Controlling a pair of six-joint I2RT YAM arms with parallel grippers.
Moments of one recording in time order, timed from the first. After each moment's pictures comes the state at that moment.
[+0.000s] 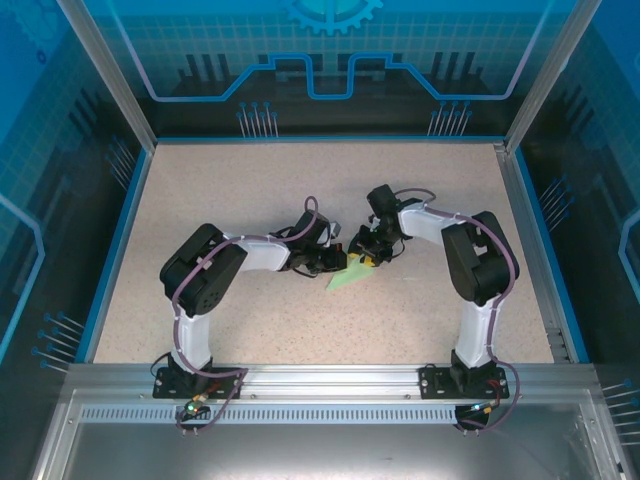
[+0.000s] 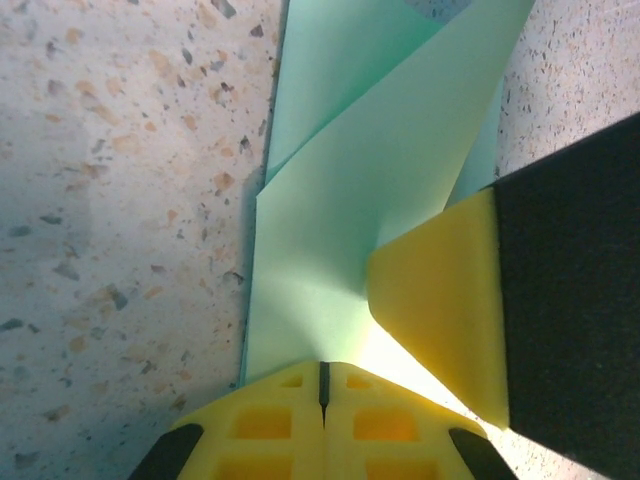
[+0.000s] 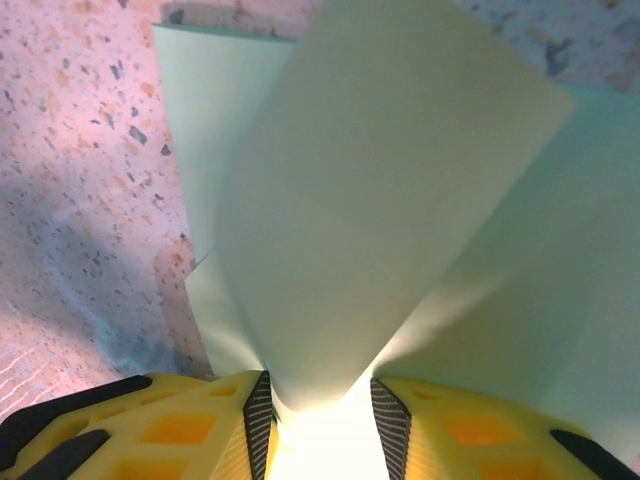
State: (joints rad) left arm -0.62 1.96 1.03 0.03 0.43 -0.72; right arm 0.41 1.94 1.21 -0.61 -0.42 0.78
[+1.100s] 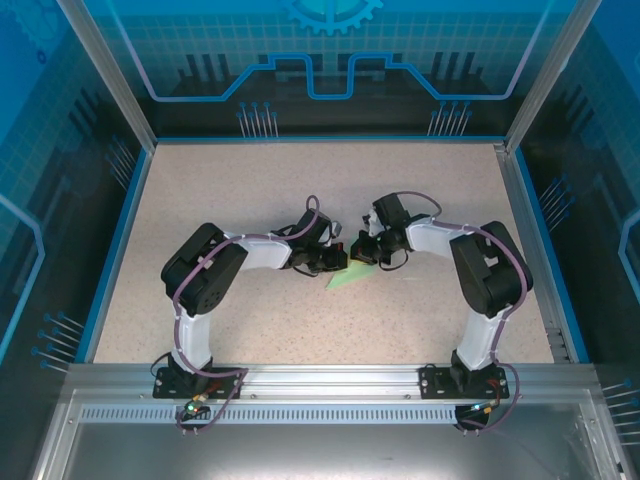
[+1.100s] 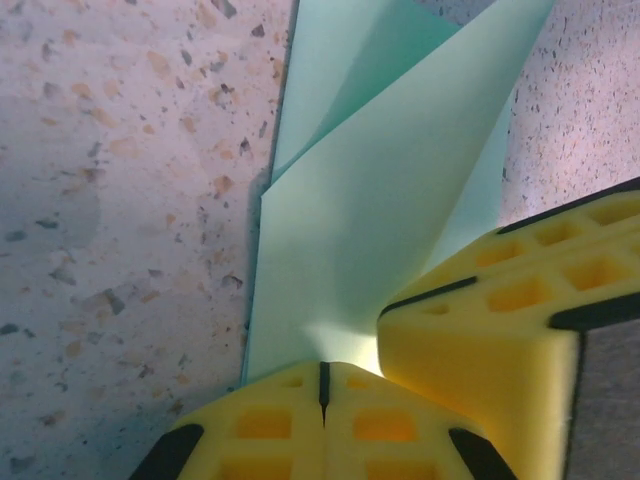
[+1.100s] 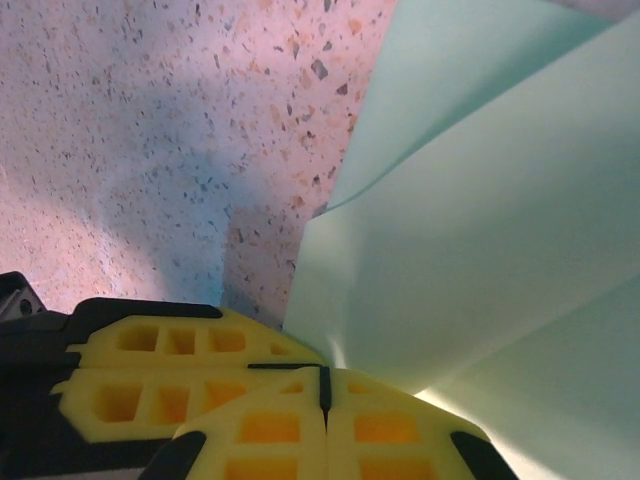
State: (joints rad) left arm -0.62 1.97 1.05 -0.01 0.42 -0.71; right arm 0.41 1.85 1.03 -0.33 -0.52 0.62
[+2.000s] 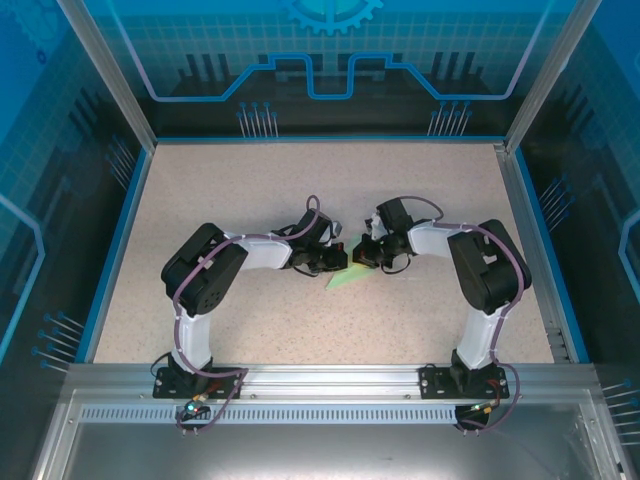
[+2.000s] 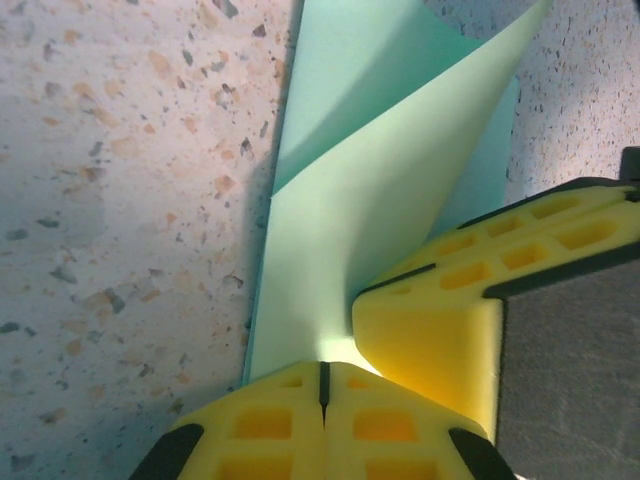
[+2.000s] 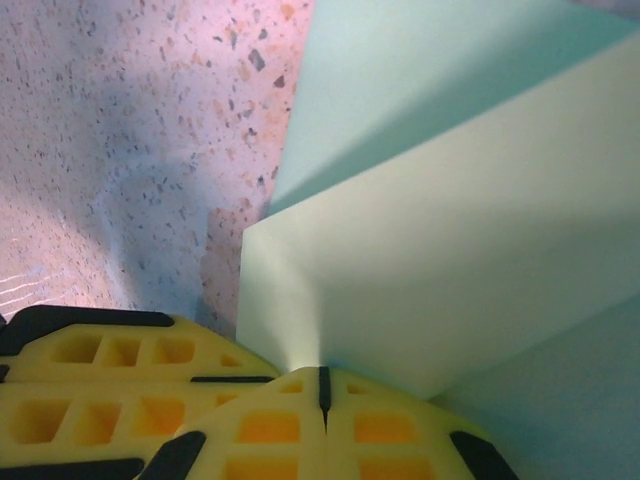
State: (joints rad) left arm -0.62 1.97 1.06 -0.02 0.41 -0.71; right arm 0.38 1.87 0.98 -0.25 -0.55 0.61
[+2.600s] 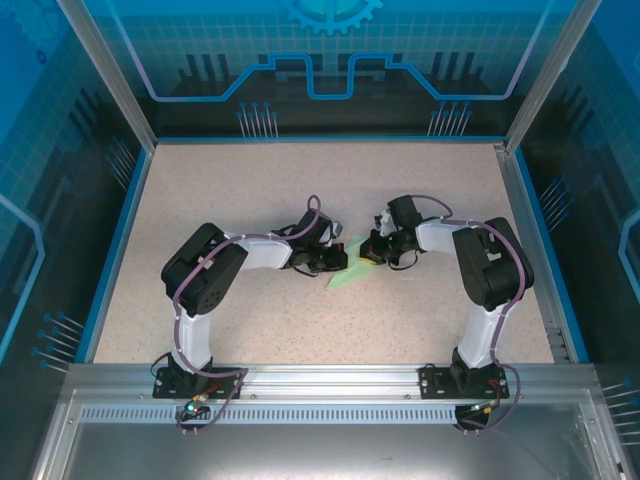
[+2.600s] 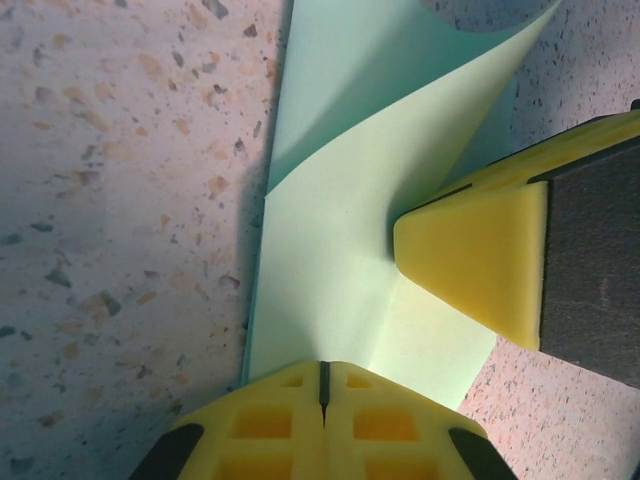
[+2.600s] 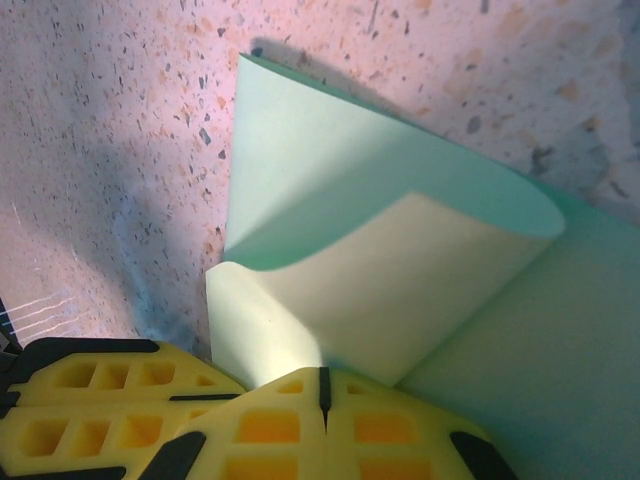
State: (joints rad) left arm -0.62 1.97 1.06 -0.03 0.41 -0.69; right arm 0.31 1.88 0.98 -0.25 -0.59 0.61
